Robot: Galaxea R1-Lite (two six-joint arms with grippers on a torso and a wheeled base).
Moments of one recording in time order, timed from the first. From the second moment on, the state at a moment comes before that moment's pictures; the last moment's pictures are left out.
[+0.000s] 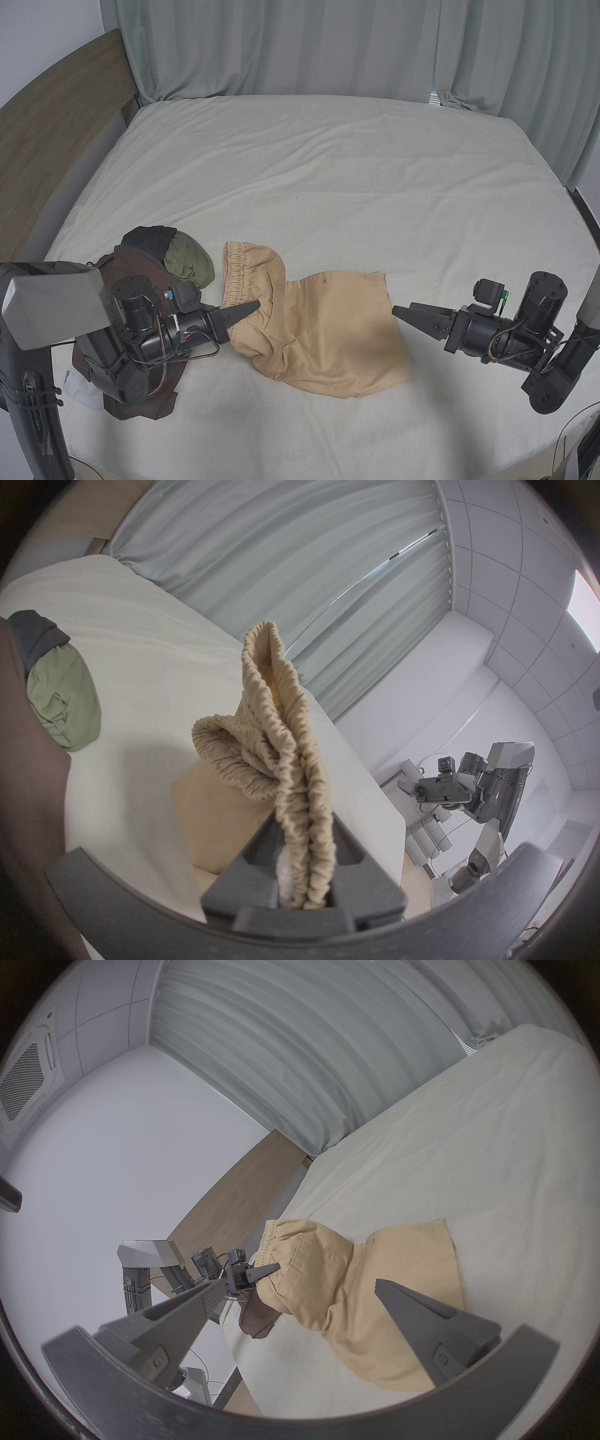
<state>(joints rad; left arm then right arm) -0.28 2.25 -0.59 -1.55 -0.64 -0.48 0.37 1.93 -0.30 -1.54 0.53 0.54</state>
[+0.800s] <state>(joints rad) -0.39 2.34 -0.72 -1.55 -0.62 -0.56 0.36 1.92 -0.32 -1.54 0.53 0.54</state>
